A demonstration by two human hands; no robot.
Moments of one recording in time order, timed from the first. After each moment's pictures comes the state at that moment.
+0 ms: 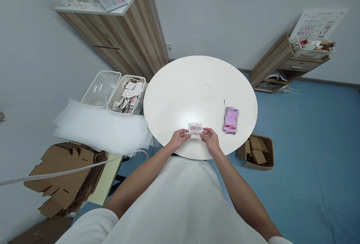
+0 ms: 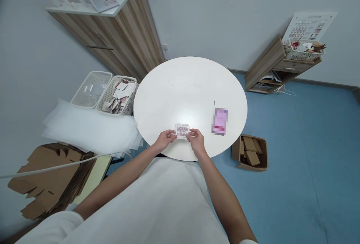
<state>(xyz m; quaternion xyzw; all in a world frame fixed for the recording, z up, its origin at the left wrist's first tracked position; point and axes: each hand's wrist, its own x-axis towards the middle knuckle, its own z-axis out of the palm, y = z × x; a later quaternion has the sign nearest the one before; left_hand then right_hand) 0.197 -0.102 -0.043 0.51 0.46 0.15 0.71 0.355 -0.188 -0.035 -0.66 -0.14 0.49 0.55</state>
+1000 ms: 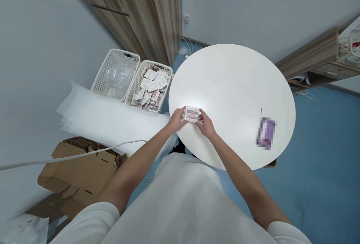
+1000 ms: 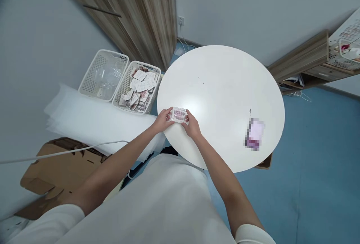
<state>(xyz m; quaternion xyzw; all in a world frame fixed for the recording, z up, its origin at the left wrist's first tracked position) 0.077 0.082 -0.072 0.75 0.45 0.12 0.48 0.247 -0.005 -0.062 -0.72 -0.48 0.40 0.29</state>
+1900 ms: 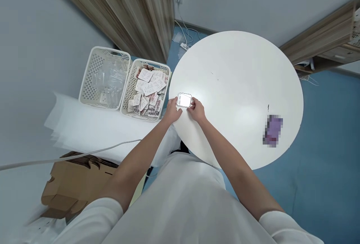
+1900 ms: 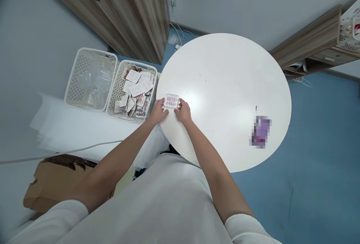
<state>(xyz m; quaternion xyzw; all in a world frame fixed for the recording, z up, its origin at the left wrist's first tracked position) 0.075 0.155 -0.106 0.70 0.53 0.12 0.46 0.217 0.095 -0.093 -0.77 -0.39 0.41 0.30</state>
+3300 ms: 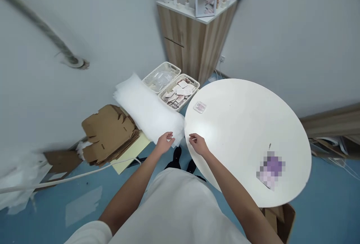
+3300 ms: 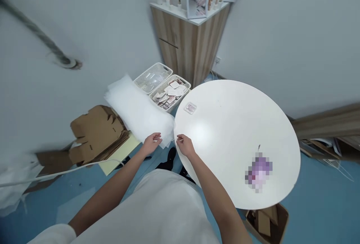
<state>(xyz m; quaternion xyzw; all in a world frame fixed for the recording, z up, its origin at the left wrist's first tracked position) -0.012 -0.059 -0.059 0.52 0.69 0.22 0.45 0.205 -0.051 -0.044 -0.59 -0.59 0.51 0.21</state>
